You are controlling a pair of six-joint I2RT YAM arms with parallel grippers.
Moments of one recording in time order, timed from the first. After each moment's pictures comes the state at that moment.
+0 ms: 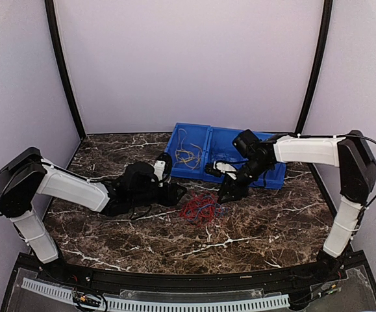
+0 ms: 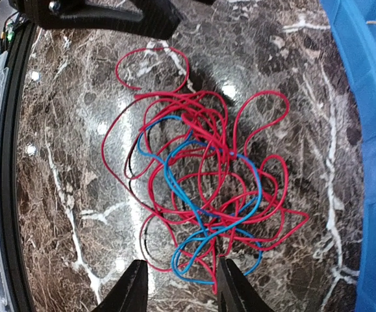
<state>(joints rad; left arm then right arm) -0.88 1.69 0.78 0.43 -0.05 -0.46 0.63 1.80 1.27 -0.69 -0.59 -0.64</state>
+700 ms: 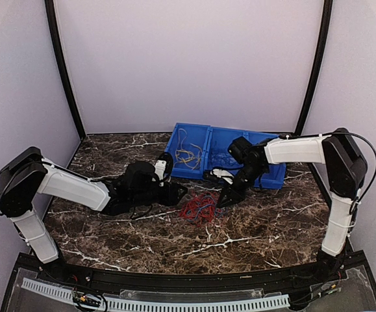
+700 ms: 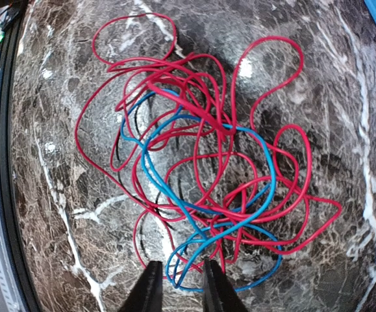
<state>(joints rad) -0.88 1.70 0.80 0.42 -0.04 -0.46 0.63 1.91 1.30 -0.74 -0.59 -0.57</state>
